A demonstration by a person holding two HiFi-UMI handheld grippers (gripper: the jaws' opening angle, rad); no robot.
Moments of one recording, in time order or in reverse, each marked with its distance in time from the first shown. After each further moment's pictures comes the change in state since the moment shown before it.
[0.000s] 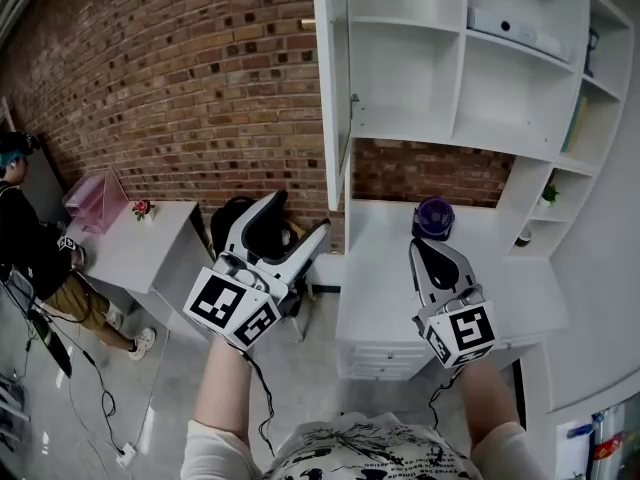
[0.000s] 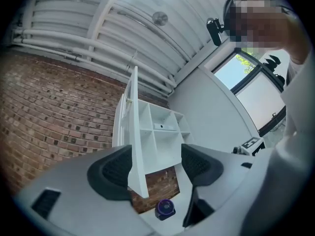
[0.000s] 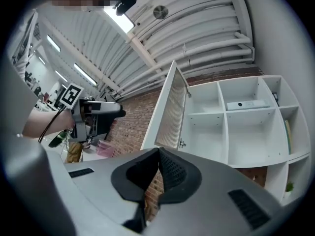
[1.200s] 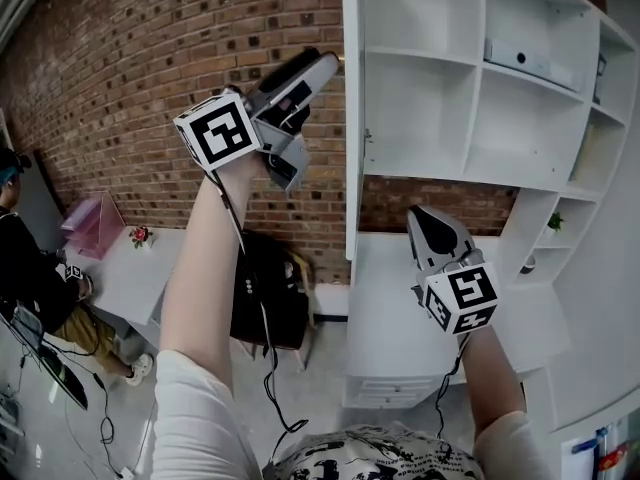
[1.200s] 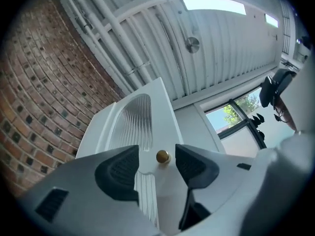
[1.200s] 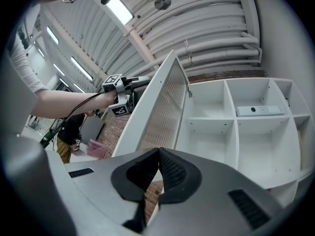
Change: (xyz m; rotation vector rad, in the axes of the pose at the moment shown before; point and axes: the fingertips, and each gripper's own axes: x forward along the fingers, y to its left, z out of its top) left arm 0.189 0.148 0.157 -0.336 -0.229 -0.360; right arm 0.136 -0.060 0.044 -0.030 0.007 -0.047
